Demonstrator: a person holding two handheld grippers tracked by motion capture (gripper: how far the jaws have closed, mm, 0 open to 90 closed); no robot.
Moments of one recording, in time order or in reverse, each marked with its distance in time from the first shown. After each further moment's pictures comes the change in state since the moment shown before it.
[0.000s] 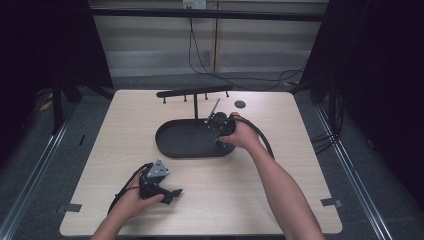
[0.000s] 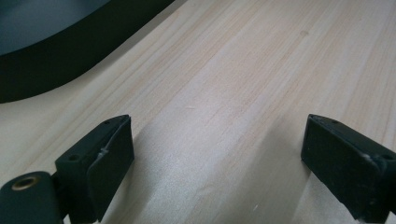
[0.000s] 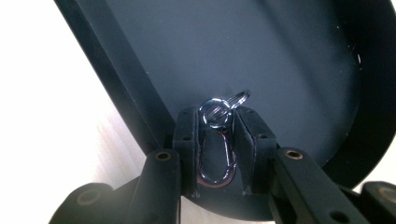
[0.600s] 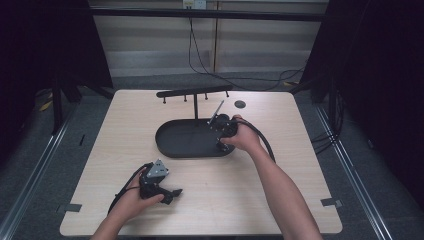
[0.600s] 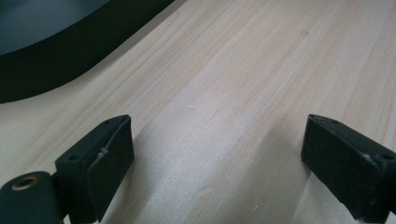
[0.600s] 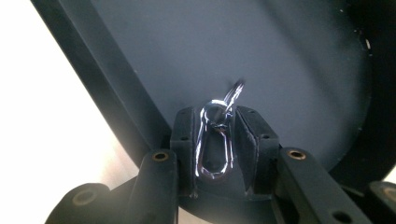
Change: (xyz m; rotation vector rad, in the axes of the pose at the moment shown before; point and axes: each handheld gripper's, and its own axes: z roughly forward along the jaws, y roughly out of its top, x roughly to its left) left arm 0.000 0.000 0.000 -0.003 -0.002 -0.001; right arm -0.005 -0.010 0.010 -0.030 0.019 0.053
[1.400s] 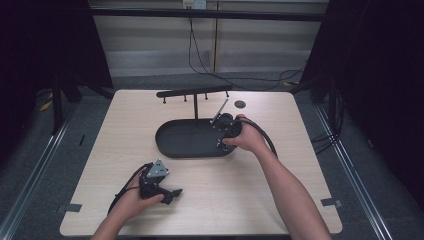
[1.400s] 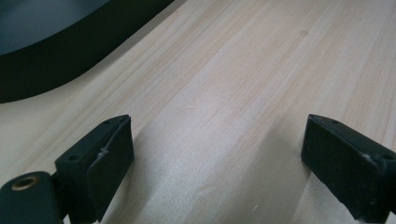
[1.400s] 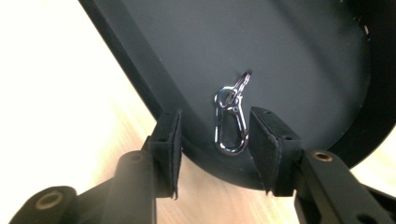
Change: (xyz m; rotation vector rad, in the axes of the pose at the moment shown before) left arm 0.000 0.000 0.000 0.001 0.001 0.002; right arm 0.008 -0.008 -0.021 -0.004 0.022 0.025
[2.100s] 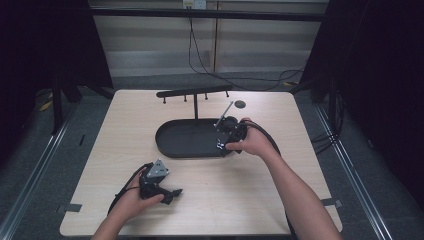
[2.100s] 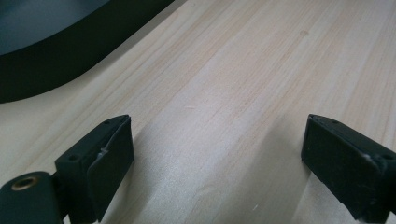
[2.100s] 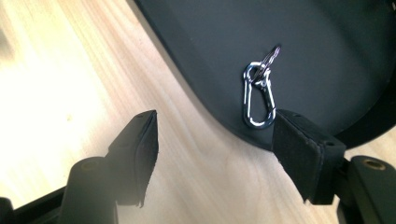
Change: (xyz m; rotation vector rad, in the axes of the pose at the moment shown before) left arm 0.000 0.000 0.000 -0.001 0.000 -0.002; right arm 0.013 -0.017 -0.014 -0.004 0.044 0.007
